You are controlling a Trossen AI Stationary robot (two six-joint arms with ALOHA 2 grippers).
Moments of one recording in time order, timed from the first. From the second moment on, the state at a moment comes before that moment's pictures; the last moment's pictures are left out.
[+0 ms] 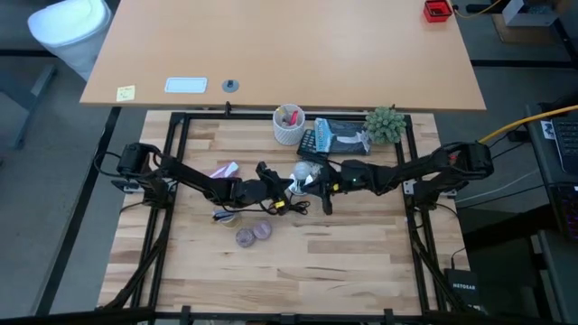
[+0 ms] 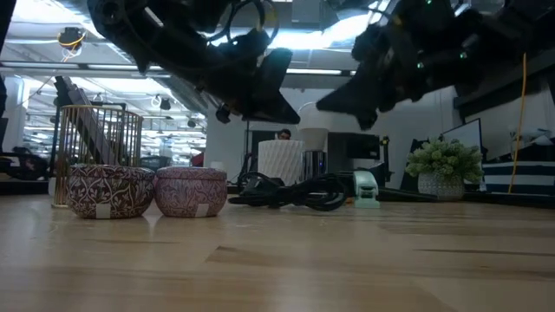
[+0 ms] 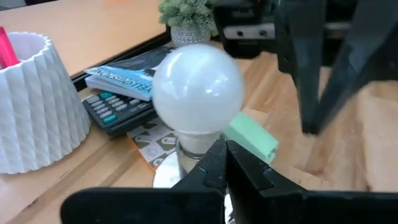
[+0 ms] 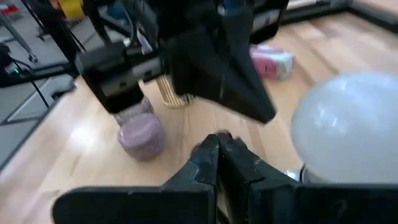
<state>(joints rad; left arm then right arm) -0.11 1.74 0.80 0.56 -0.59 -0.25 -0.06 1.49 0.53 0.65 -0.13 0.19</state>
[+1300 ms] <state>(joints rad) 0.09 1.63 0.80 0.29 -0.12 -0.10 -0.06 1.17 0.53 0.30 0.49 0.00</state>
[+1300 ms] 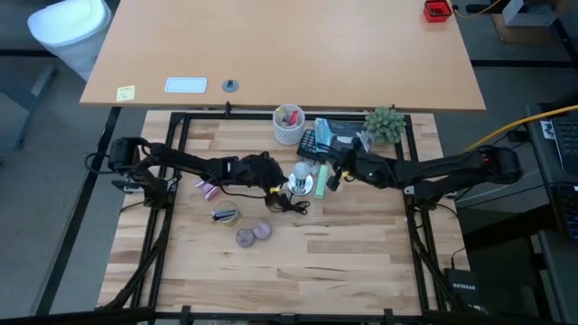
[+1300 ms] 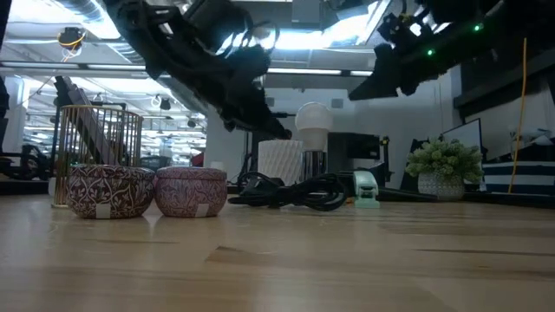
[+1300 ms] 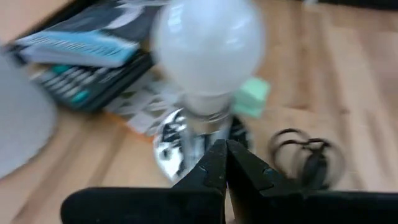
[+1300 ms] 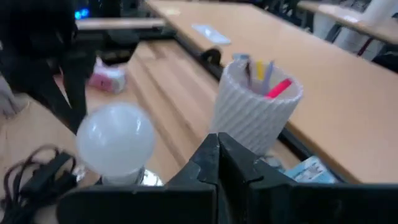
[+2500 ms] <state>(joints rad) 0.07 1.63 0.80 0.44 -0.19 -0.10 -0.06 1.41 0.53 0.52 0.32 0.03</state>
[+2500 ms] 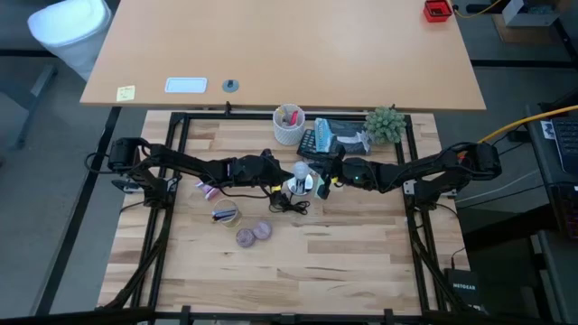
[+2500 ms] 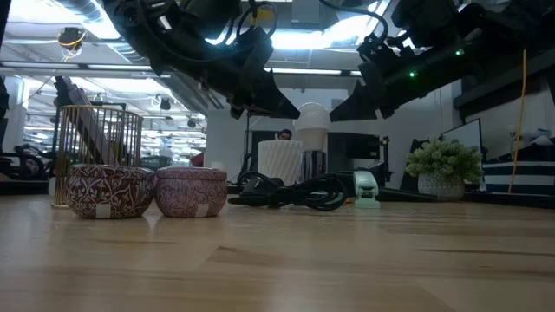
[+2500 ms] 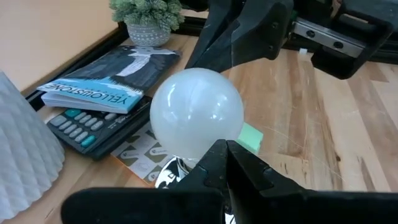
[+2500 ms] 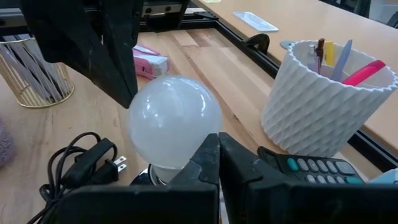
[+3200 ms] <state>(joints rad) 0.08 1.63 0.80 0.41 -0.29 -0.10 -0.06 1.40 0.53 0.46 0.19 0.03</state>
